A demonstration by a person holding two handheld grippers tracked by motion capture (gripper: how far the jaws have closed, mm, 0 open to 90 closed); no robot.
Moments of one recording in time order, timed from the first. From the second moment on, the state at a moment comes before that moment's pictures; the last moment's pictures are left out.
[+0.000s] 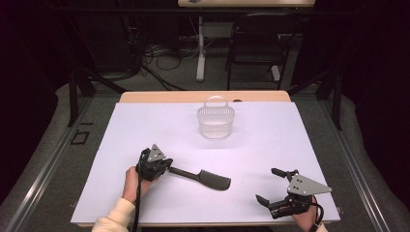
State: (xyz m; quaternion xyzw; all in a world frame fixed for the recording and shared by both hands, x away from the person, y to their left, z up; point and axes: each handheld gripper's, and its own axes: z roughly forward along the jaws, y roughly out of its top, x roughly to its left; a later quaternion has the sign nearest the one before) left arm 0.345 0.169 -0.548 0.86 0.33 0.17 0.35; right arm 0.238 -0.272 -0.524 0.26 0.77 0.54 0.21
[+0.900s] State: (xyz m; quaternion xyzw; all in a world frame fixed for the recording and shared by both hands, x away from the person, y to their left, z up) left arm 0.342 0.170 -0.550 0.88 0.32 0.14 0.34; right arm 0.237 -0.274 -0.523 0.26 0.77 0.54 0.21
